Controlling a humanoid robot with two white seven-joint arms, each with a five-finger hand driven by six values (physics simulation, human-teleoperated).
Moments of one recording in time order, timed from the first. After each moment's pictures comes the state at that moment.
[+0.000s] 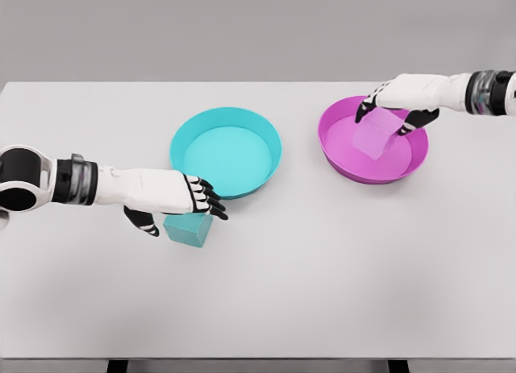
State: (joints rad) left arm -0.76 0.83 -0.94 -1.60 -0.28 -0.61 -0.61; right arm -1.00 -0.71 0.85 -1.09 0.38 -0.61 0.61
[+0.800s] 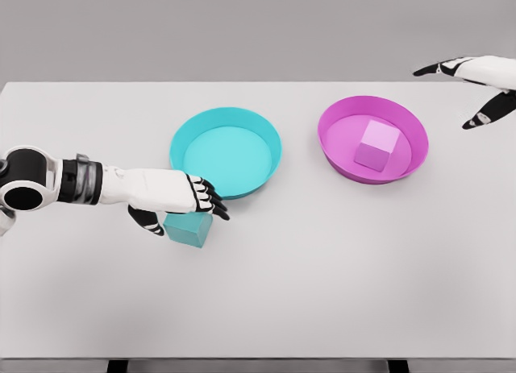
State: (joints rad) left arm -0.76 0.80 -0.95 -1.57 -0.28 -0.61 -0.61; right arm -0.92 -0.89 0.73 -1.02 0.06 -0.61 0.61
